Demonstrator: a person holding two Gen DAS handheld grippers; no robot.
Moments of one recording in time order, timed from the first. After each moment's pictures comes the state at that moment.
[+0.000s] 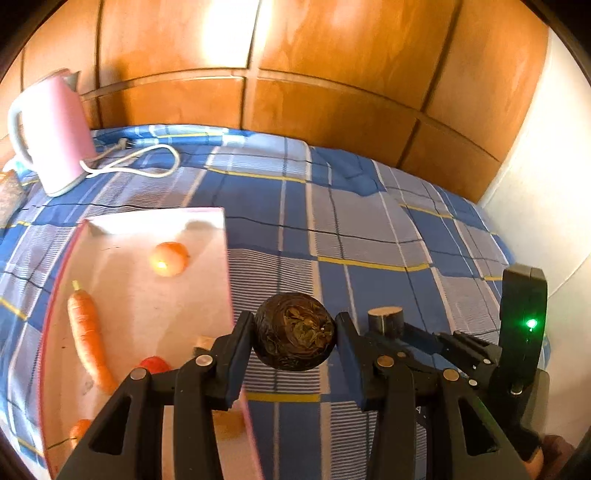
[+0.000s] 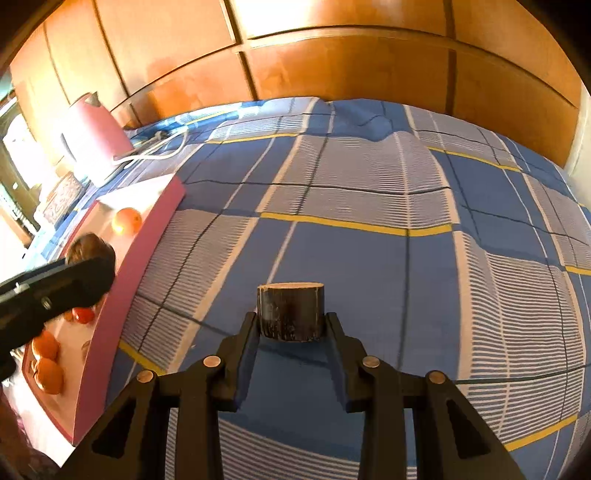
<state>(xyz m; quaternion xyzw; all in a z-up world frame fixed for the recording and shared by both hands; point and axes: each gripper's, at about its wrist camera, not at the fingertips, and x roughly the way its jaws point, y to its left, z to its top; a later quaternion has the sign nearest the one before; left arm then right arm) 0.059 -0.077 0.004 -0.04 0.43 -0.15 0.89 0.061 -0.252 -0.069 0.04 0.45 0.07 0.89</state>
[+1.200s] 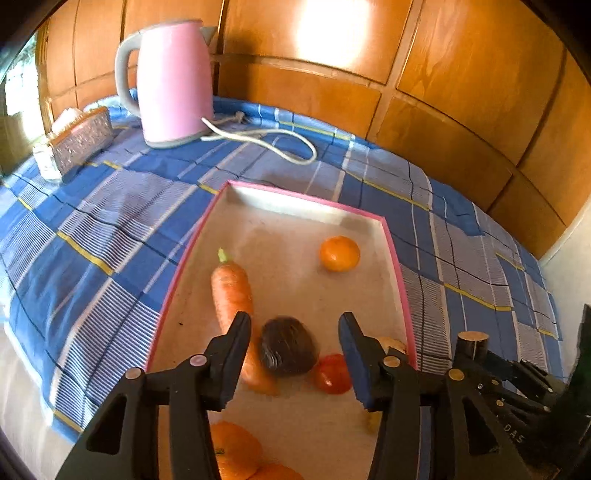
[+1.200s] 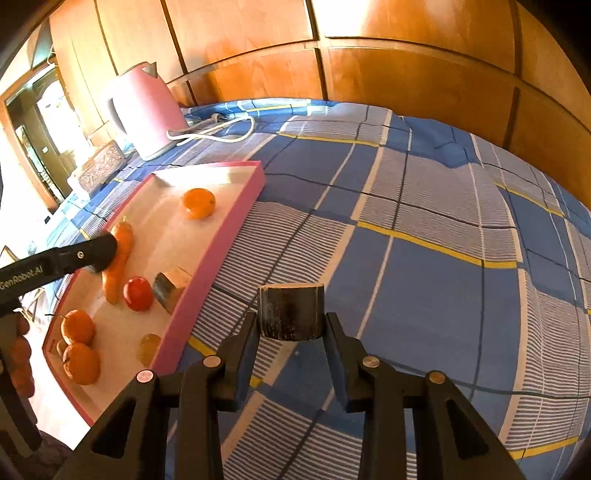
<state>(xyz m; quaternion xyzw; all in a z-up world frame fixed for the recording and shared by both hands) 0.058 0.044 -0.023 -0.10 0.43 -0.01 0.90 0.059 -0.191 -0.056 0.00 0.45 0.14 0.88</state>
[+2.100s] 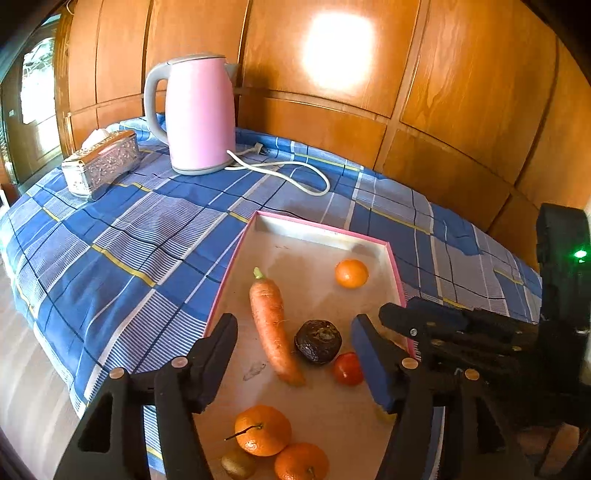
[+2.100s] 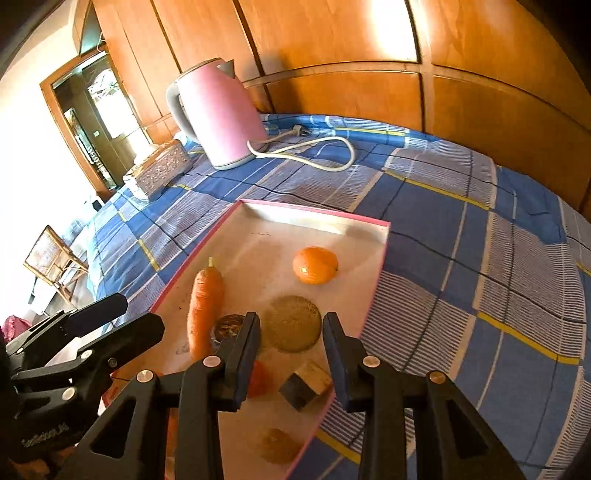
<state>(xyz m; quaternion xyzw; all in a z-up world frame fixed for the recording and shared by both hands) 0.024 0.062 0.003 -0.10 0.38 0.01 0.92 0.099 -0.100 -0.029 -0.01 0.43 0.25 0.87</state>
